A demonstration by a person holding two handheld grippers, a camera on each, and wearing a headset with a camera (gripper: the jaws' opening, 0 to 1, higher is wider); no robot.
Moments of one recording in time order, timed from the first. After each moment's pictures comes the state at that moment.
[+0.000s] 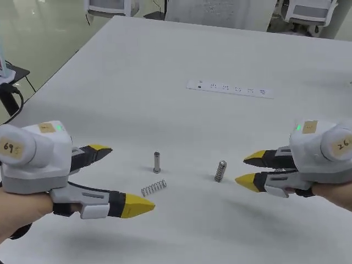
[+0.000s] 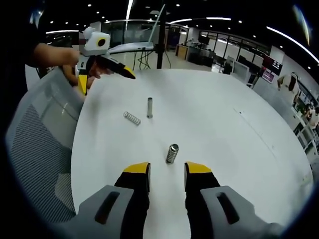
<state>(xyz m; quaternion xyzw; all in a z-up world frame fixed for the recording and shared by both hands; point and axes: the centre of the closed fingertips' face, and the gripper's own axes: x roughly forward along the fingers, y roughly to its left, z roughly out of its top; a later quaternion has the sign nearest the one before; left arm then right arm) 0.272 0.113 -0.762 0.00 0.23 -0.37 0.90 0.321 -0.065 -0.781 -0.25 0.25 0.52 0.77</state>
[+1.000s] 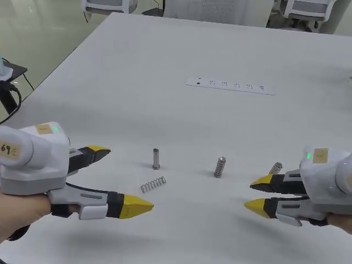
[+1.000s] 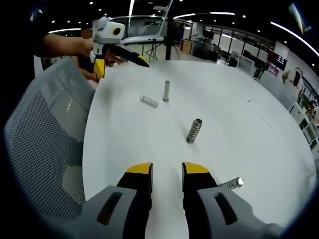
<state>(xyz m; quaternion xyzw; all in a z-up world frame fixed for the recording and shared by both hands) 0.267 0.112 -0.768 -0.01 0.24 -0.38 0.90 0.279 -0.081 -0.808 -0.26 0.28 0.54 0.76</state>
